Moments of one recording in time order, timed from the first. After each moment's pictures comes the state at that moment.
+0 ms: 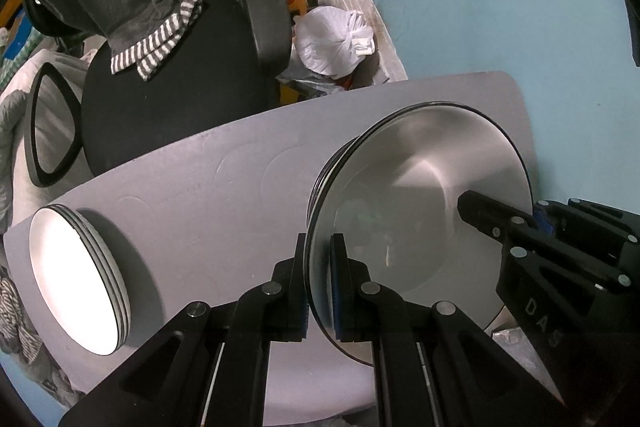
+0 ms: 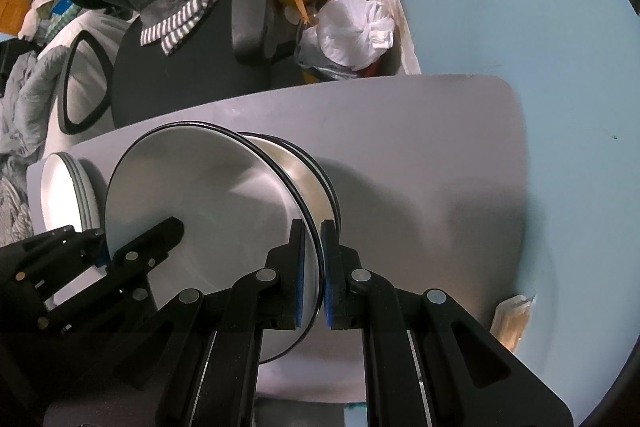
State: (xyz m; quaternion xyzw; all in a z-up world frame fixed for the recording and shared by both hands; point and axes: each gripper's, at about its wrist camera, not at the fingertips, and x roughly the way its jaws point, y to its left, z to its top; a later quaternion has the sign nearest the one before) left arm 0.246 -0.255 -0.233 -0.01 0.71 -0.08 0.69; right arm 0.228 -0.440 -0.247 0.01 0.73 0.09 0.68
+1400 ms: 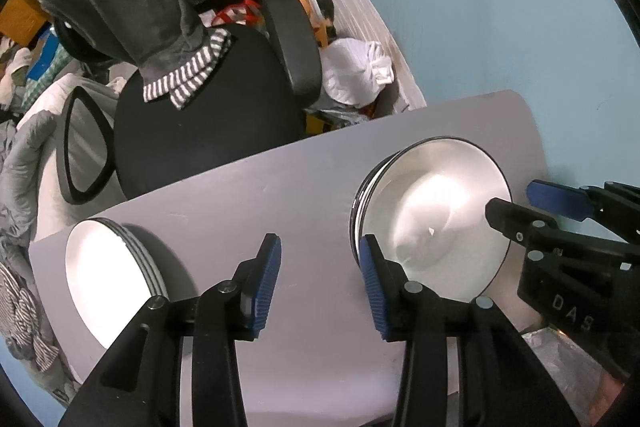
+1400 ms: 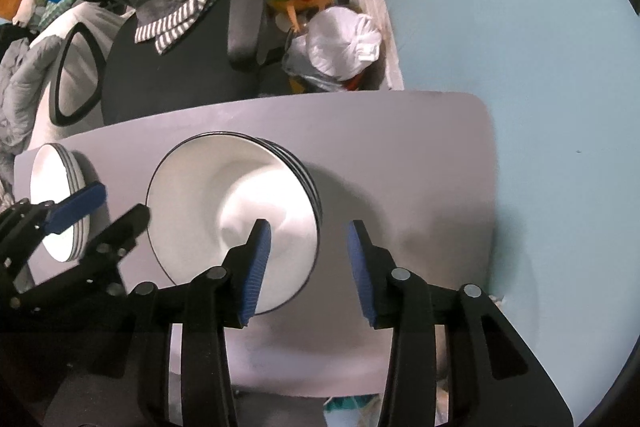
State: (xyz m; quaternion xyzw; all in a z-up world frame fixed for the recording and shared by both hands) left arm 0.238 -0.234 -0.204 0.02 0.67 -0.05 0.74; right arm 0.226 -0.440 -0.224 -0.03 0.72 0.07 0.69
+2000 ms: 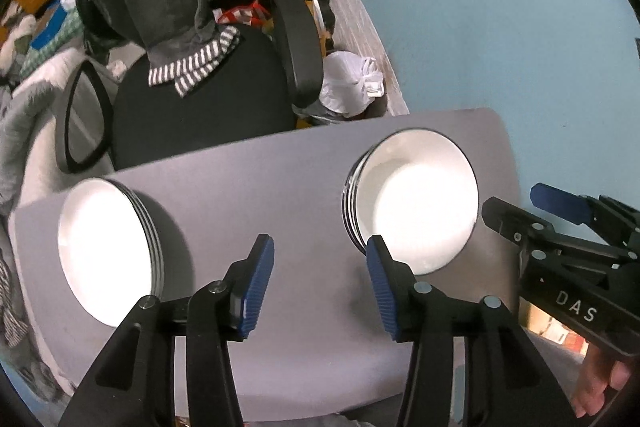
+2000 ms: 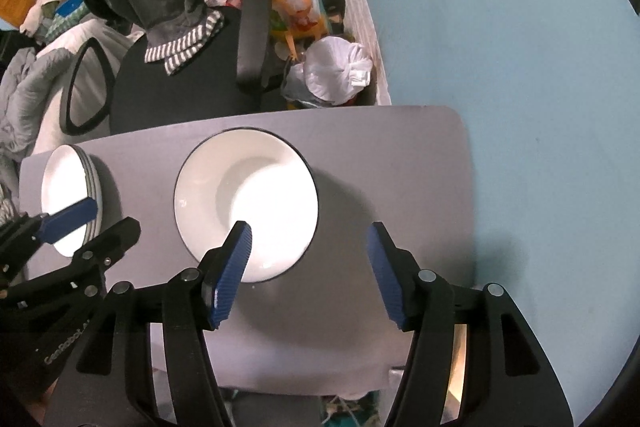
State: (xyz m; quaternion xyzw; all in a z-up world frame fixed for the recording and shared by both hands) left arm 0.207 -0.213 -0.180 -0.05 0.66 -0.05 0.75; right arm 0.200 -0.441 -0.187 -0.03 0.68 0.07 0.73
